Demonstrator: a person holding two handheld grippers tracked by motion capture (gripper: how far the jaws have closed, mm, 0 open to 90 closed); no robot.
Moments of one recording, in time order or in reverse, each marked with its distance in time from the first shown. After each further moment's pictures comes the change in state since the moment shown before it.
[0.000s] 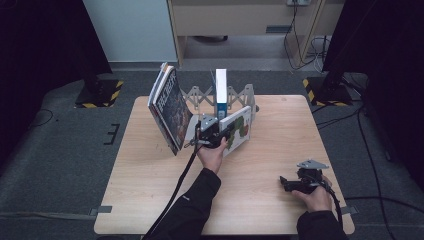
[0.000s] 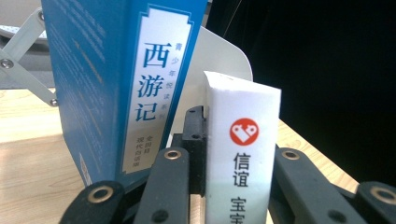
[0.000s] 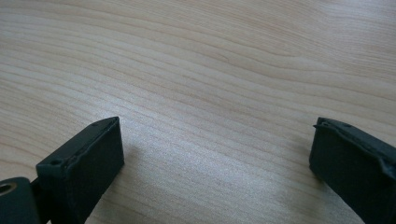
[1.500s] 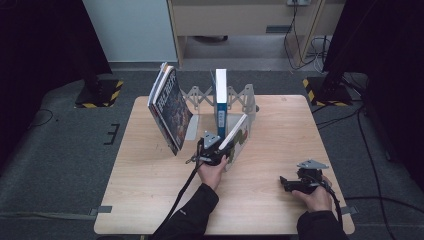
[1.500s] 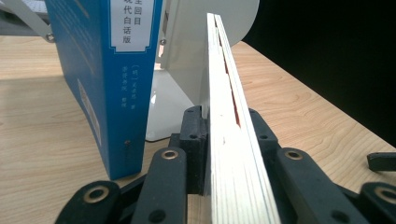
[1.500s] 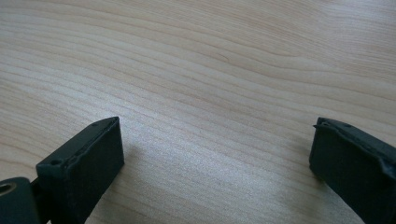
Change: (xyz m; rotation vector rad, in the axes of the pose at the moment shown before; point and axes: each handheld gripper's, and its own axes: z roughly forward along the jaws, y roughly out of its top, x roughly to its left) left arm -0.006 -0.050 -0.014 0.100 0.031 0.017; right arm 0.000 0.000 0.000 0.000 0.000 0.000
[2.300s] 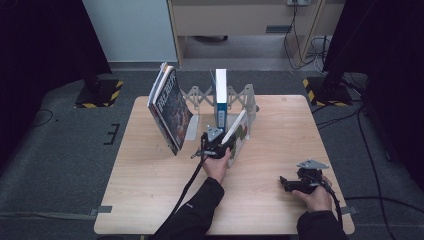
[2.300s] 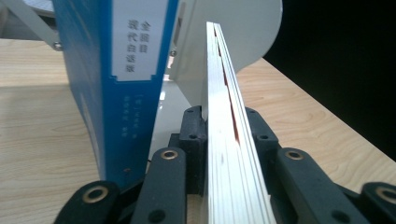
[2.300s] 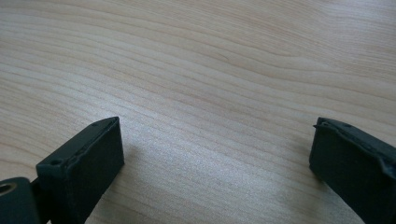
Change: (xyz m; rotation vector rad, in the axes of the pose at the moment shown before) left arm 0.000 0.010 0.021 -0.021 0.025 -0.036; right arm 0.000 0.000 0.000 0.000 0.000 0.000
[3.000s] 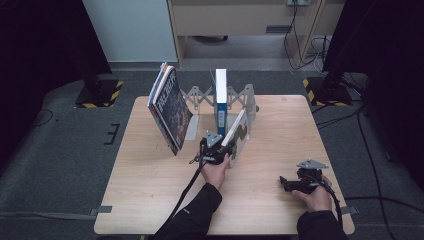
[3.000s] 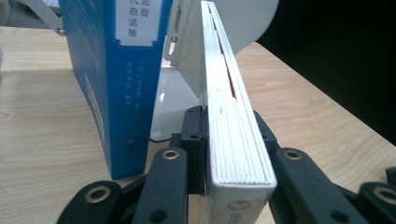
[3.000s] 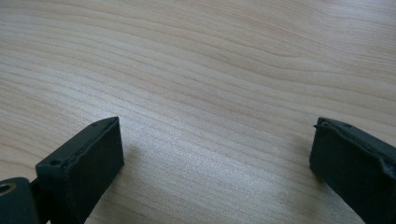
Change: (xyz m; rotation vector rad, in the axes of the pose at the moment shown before) left arm -0.001 -0.009 -0.008 0.017 0.028 -0.007; right arm 0.000 0.001 0.000 0.000 0.001 -0.005
